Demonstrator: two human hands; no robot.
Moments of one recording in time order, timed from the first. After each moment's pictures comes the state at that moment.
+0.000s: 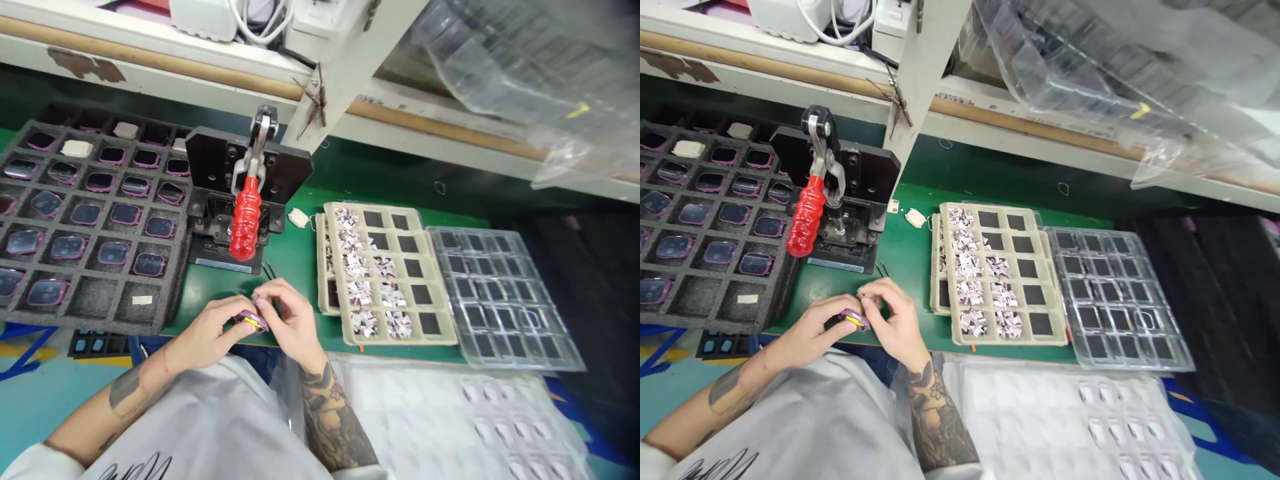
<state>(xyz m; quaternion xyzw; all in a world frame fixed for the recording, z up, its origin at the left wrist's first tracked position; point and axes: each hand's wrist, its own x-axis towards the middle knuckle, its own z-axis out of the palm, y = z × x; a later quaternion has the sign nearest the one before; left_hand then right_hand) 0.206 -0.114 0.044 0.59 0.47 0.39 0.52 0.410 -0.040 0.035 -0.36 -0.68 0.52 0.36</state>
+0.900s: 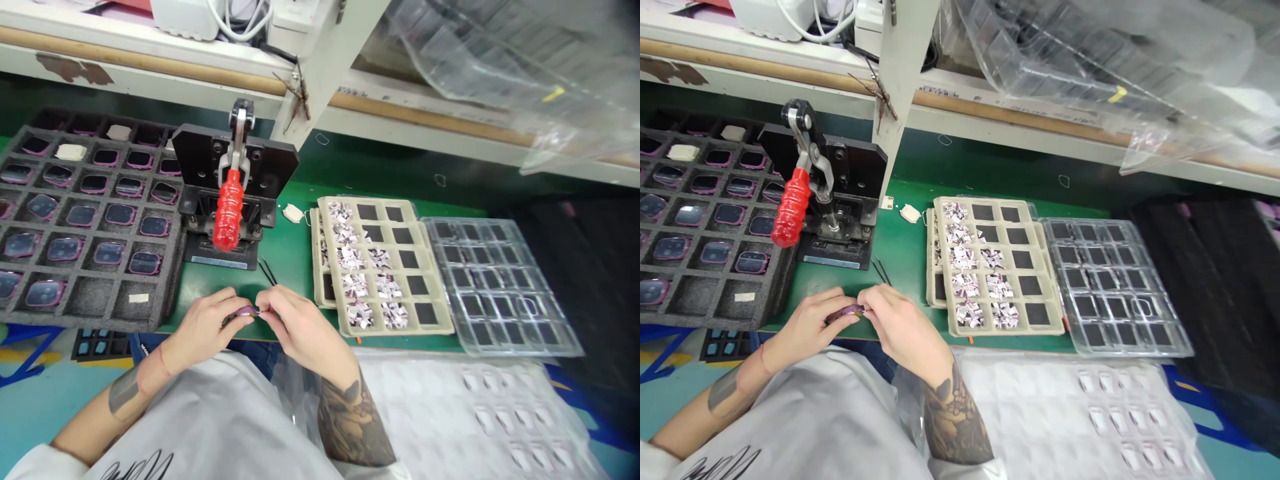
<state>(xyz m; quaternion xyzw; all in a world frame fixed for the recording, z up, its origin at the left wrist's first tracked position) 0.205 -0.118 0.042 0.68 0.55 0.31 0.38 0.433 -0.032 0.085 -0.28 -0.87 0.37 0.17</state>
